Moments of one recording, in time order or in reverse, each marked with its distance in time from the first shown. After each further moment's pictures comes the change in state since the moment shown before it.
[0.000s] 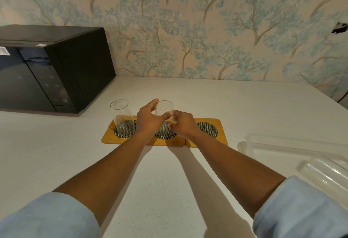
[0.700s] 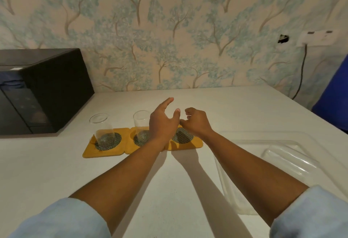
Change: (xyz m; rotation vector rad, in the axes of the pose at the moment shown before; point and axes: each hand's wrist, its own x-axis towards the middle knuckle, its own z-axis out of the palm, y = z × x) left_hand -0.062 0.088 0.062 -0.075 -0.044 0.316; right_hand -0.056 0.033 -0.097 0.022 0.275 0.147
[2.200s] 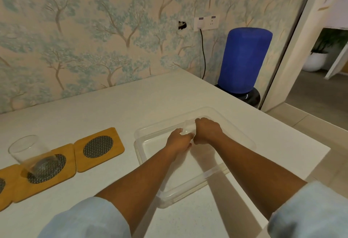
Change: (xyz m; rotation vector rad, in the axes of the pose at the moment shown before) left_hand -0.108 0.081 0.241 -0.177 -0.922 -0.515; right_hand -0.090 0.190 -0.177 -0.772 -0.106 0.490
